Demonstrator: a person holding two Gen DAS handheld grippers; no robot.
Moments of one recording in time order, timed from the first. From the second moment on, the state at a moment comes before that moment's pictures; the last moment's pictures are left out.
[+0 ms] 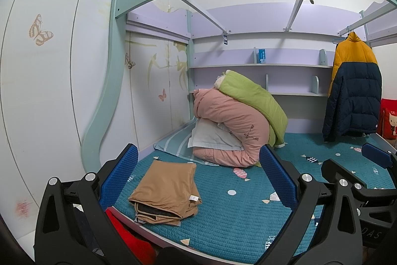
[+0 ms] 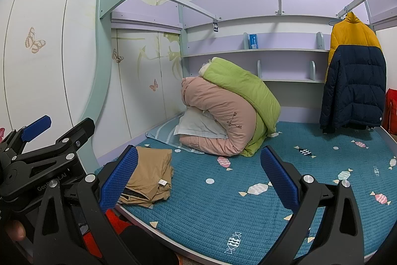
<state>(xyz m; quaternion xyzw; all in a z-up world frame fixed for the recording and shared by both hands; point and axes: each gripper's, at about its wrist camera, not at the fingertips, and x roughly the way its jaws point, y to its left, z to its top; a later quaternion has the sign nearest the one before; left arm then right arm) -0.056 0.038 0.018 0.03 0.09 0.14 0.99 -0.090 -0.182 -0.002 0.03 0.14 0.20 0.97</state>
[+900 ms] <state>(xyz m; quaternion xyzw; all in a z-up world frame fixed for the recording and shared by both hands) -0.041 0.039 0.005 0.04 0.11 0.15 0.98 -0.067 -0.187 -0.021 0.05 0.17 0.20 0.96</state>
